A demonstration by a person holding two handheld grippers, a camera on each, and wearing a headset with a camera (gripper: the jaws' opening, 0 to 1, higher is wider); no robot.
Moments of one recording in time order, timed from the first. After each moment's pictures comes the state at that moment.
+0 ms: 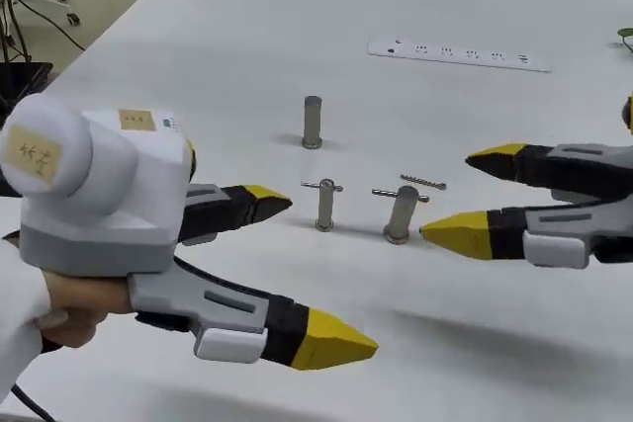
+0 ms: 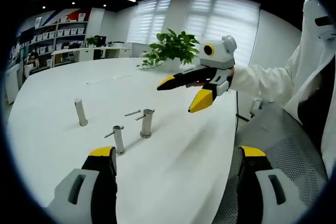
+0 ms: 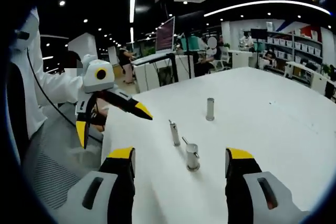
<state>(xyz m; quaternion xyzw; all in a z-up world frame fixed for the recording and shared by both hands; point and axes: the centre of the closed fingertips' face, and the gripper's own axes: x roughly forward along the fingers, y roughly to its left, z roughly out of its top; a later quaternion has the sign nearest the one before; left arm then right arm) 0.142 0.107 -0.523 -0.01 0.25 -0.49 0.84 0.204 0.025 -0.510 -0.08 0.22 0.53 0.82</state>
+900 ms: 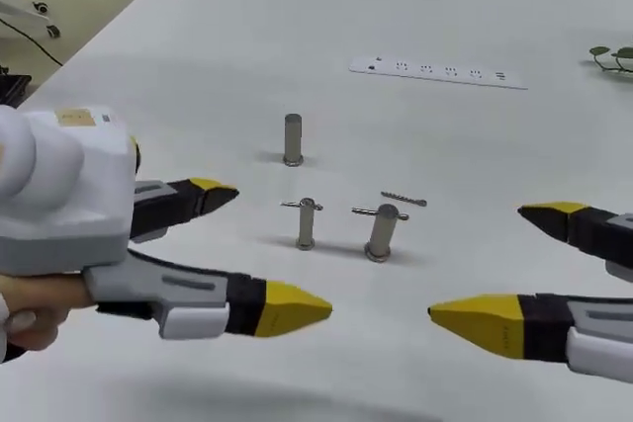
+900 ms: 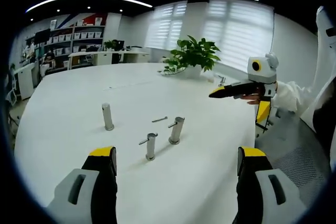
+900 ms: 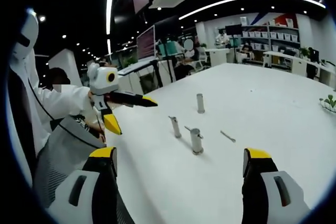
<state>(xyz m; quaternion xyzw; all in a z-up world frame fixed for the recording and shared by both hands) 0.183 0.137 -0.519 -0.01 0.23 -0.42 0.88 0.172 0.003 -0.502 -0.03 0.24 0.46 0.86</state>
